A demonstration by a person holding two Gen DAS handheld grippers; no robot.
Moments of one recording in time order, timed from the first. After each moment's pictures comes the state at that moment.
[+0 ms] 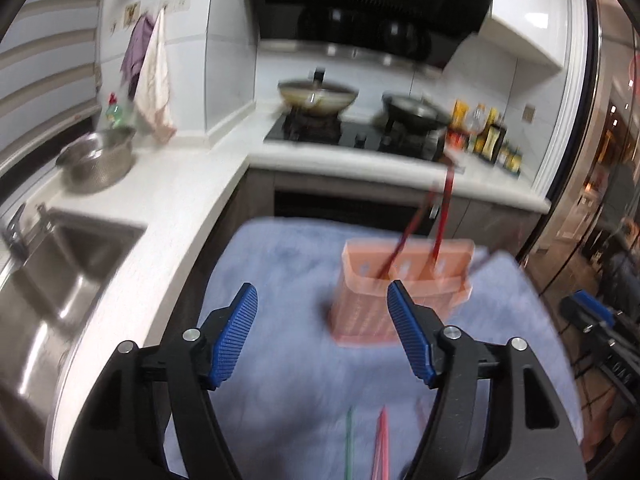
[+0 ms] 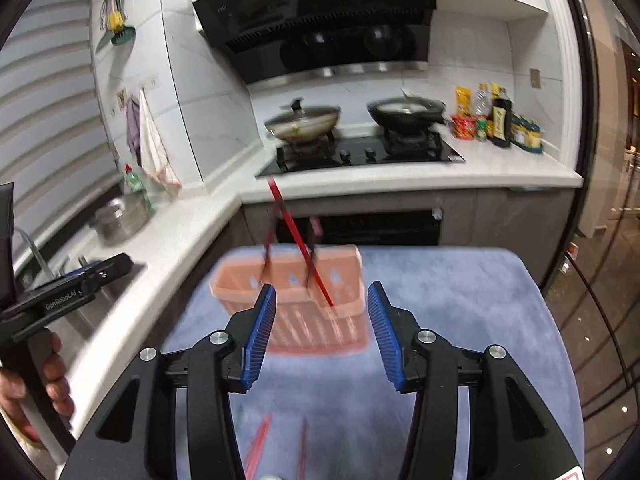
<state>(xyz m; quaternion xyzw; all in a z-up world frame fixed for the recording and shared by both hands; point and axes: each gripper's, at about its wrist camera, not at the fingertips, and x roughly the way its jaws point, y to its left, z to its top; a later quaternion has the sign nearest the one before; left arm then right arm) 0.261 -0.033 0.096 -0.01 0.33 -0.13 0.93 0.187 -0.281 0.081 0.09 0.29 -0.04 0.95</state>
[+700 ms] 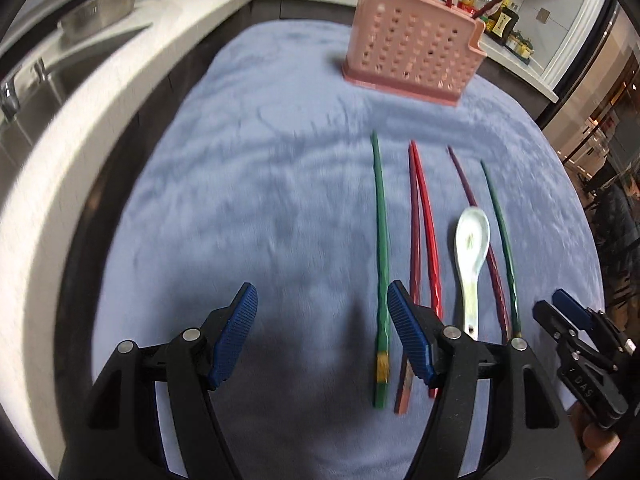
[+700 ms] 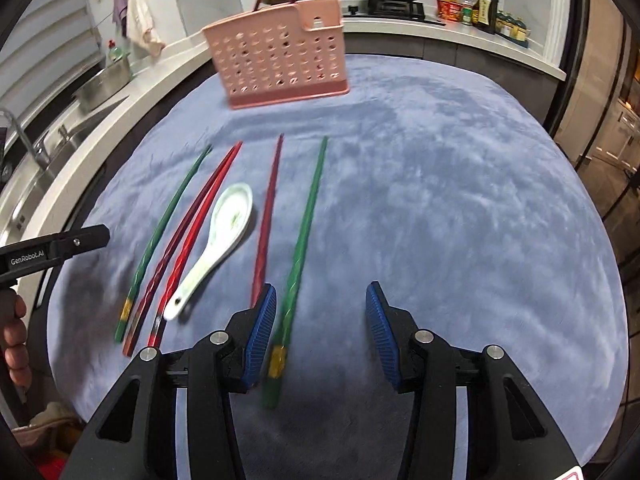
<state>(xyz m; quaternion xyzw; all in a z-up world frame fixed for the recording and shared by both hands) 0.137 -0.004 -0.062 -0.02 0.52 -0.14 0.84 0.056 -0.231 -0.082 0.07 0.46 -0.04 0.89</state>
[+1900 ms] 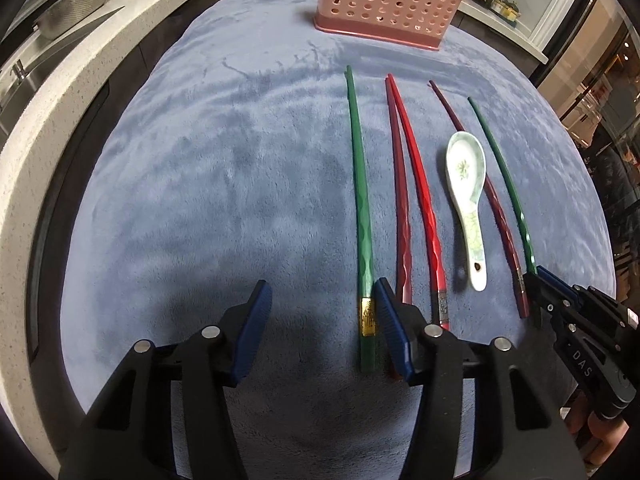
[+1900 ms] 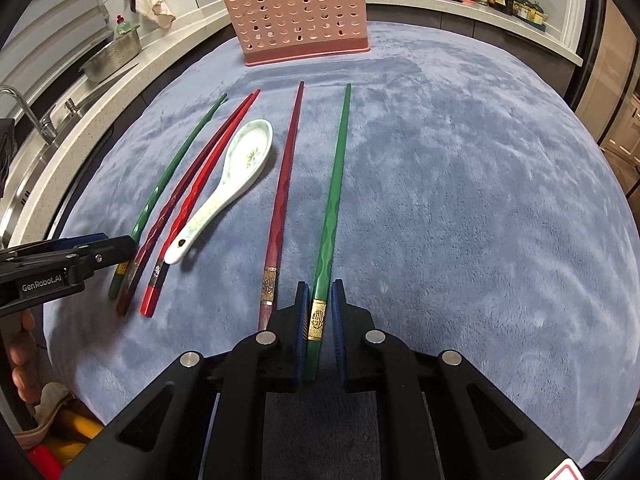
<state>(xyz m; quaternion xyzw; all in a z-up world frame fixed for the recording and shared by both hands) 0.115 -0.023 -0.093 0.02 0.55 -0.16 0.82 0.047 -0.222 -0.110 0.08 0.49 -0.02 0.87</state>
